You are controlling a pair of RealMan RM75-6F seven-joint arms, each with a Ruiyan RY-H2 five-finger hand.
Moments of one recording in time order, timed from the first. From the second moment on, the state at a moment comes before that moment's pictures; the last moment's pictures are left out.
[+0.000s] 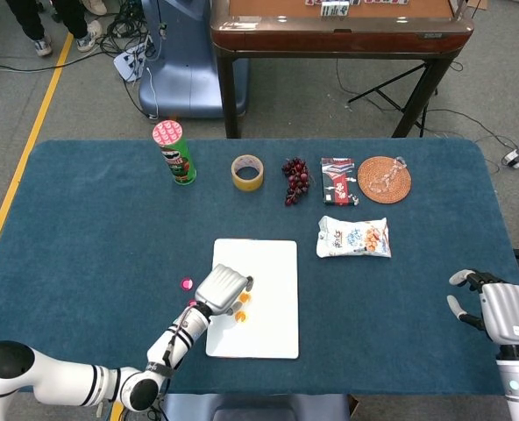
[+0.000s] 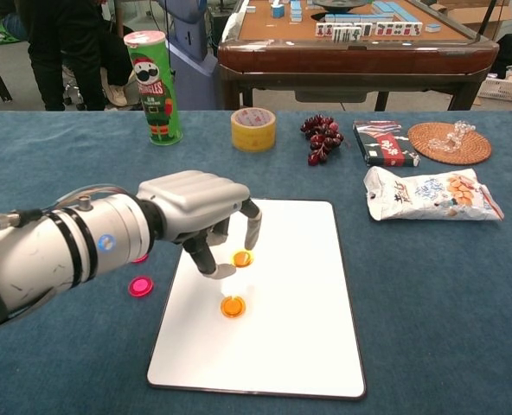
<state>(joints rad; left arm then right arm) -0.95 -1.72 -0.08 -1.62 0.87 1.02 0.73 0.07 -1.25 0.07 -1.42 -1.50 1.49 0.14</state>
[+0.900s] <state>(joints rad) -0.88 -1.66 -0.05 -1.66 0.93 1.04 0.68 0.08 -1.24 0.07 -1.43 -1.50 1.48 0.12</state>
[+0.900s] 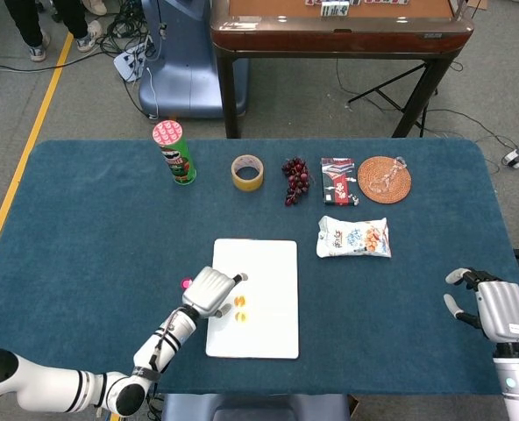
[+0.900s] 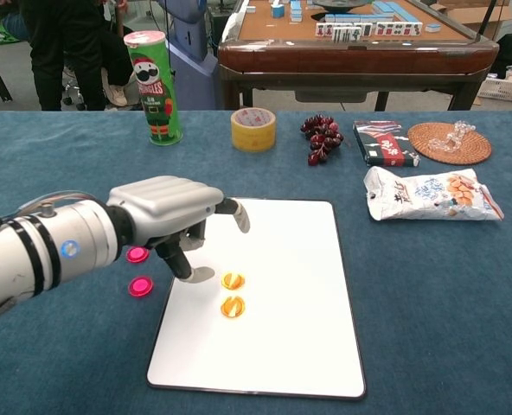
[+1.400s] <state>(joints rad) -0.78 -1.53 0.05 -1.80 1.06 1.09 0.63 0.09 -1.23 0.08 -1.46 -1.51 1.48 0.10</state>
